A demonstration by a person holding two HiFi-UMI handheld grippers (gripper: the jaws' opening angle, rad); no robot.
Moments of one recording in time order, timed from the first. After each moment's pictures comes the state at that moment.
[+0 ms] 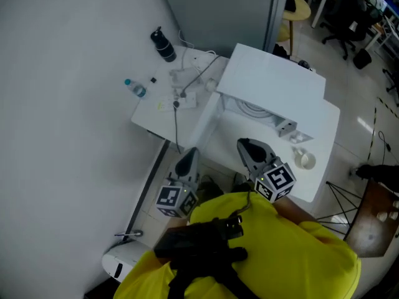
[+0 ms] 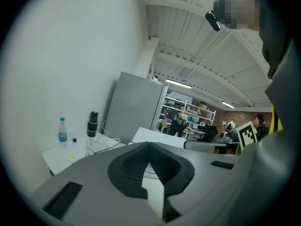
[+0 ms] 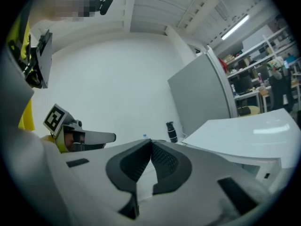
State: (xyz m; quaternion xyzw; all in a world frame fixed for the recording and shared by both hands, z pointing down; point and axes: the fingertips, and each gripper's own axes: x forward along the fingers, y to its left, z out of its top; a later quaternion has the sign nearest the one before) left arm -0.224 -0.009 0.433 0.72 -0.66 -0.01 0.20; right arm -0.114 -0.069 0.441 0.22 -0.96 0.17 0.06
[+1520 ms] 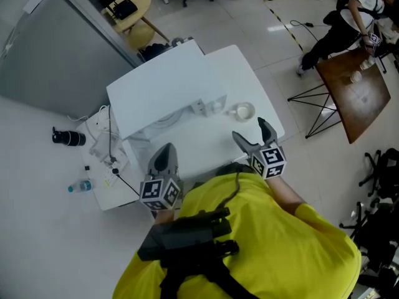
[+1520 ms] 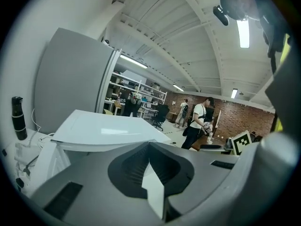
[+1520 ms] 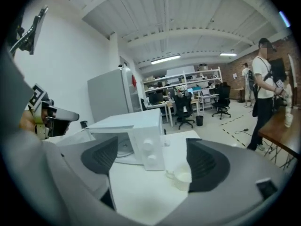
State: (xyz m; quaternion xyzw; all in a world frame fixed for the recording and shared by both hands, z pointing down) left arm -0.059 -0.120 0.491 0.90 -0.39 0.10 0.20; right arm 0.185 -0.057 0.553 0.67 -0.71 0.20 0.07
